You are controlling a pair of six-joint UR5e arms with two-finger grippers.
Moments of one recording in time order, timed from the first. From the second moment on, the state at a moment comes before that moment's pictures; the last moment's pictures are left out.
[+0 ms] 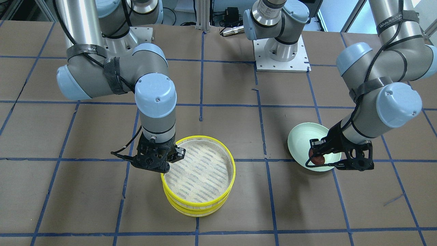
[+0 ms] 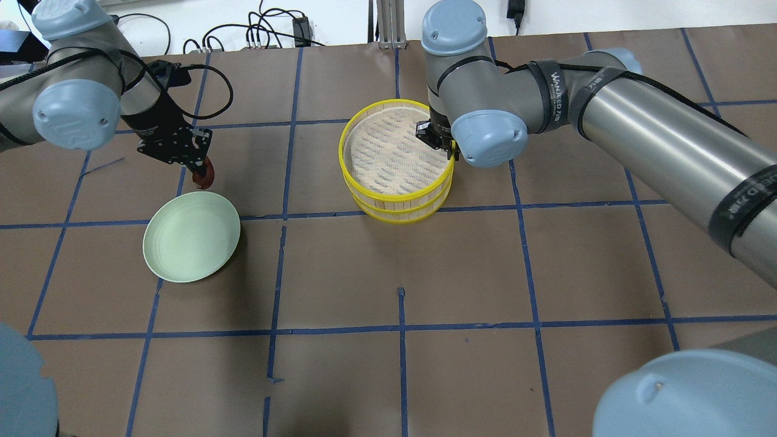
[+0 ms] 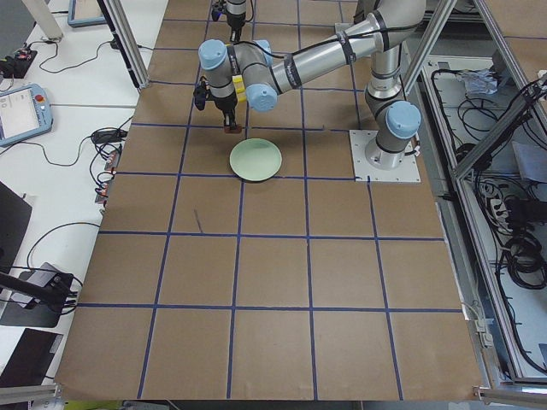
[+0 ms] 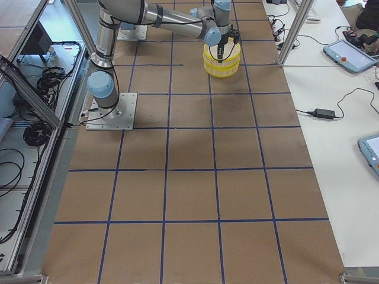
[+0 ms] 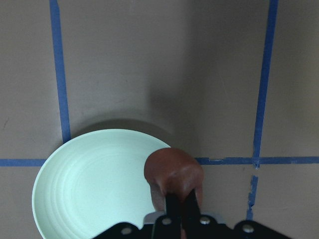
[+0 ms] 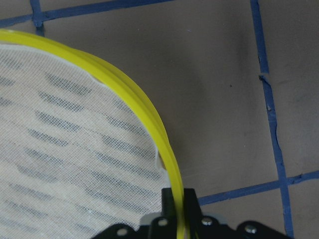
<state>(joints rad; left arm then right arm) -1.35 -1.89 -1.64 -1.28 1.53 0.20 1.82 -1.13 1.56 -2.07 -1.68 0.42</state>
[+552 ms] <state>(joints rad) -1.35 -1.89 -1.64 -1.28 1.53 0.20 1.82 -1.13 1.56 -2.07 -1.69 0.42</state>
